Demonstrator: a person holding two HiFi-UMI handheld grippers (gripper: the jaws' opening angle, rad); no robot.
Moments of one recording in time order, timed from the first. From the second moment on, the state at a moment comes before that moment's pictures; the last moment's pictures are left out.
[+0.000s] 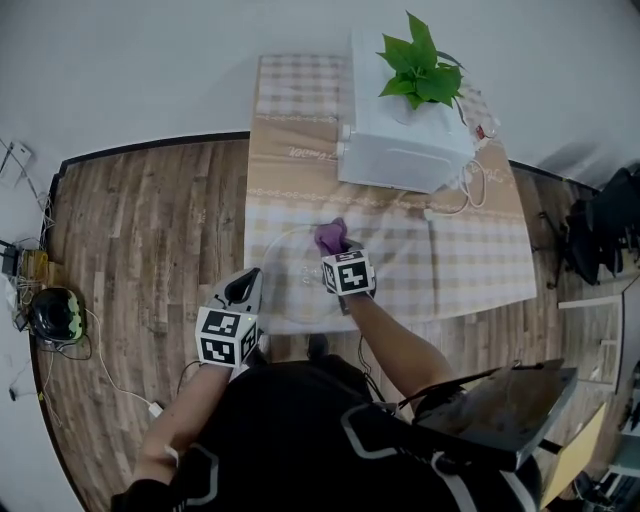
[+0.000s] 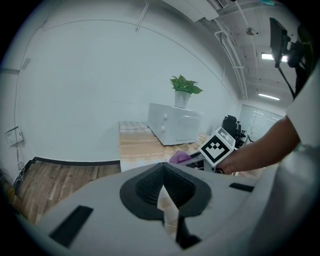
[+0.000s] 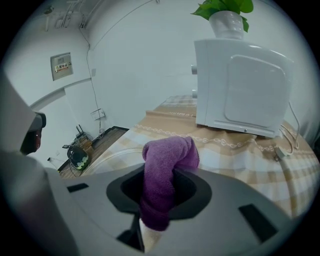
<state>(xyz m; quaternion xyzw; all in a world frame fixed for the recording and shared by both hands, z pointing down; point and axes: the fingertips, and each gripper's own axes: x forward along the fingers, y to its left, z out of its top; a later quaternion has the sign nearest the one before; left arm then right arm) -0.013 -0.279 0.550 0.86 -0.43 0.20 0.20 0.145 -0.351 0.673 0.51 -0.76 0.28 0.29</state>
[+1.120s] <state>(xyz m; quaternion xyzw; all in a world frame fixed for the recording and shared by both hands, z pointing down) -0.081 -0.249 0.546 0.83 -0.48 0.18 0.20 -0.012 -0.320 0.655 0.39 -0.84 0.23 0.29</state>
